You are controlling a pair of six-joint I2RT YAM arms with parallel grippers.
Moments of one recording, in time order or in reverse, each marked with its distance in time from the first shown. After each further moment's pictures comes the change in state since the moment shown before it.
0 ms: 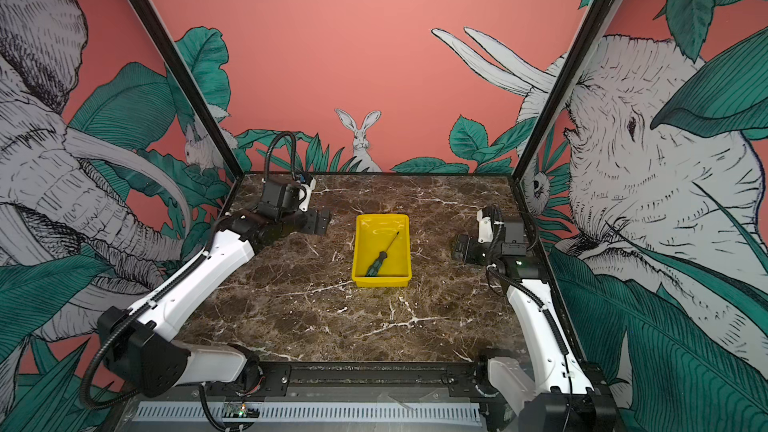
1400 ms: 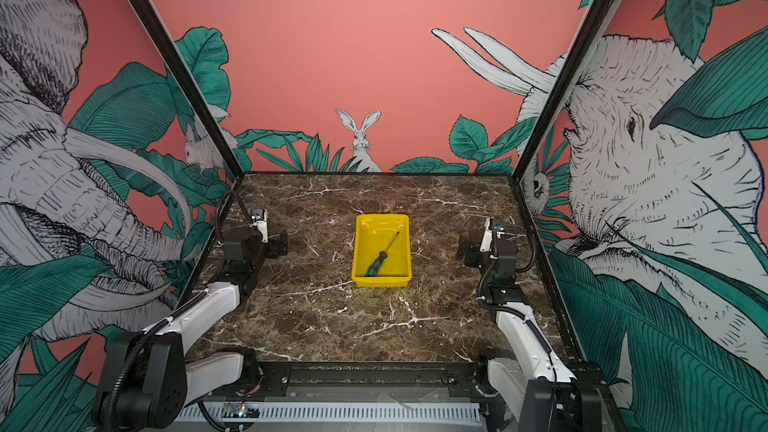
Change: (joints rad) left arm 0.391 -0.102 -0.702 0.869 0.029 0.208; right arm -0.005 -0.038 -0.438 0.782 0.215 -0.039
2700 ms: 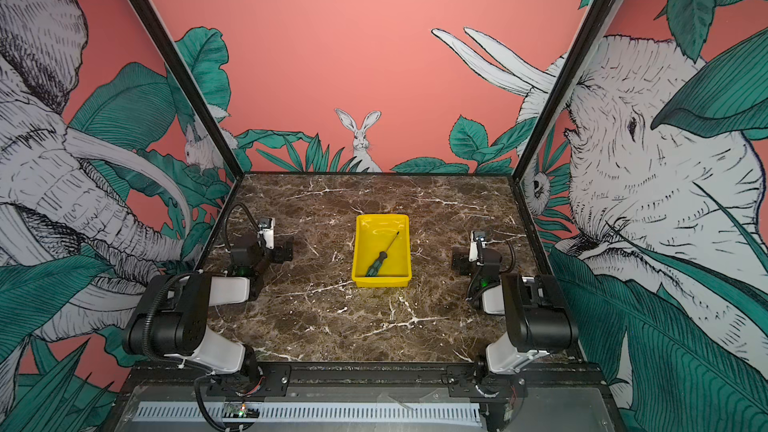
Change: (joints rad) left arm 0.078 0.351 -0.087 0.440 0.199 0.030; right arm -0.001 0.597 -0.113 0.666 0.026 -0.182
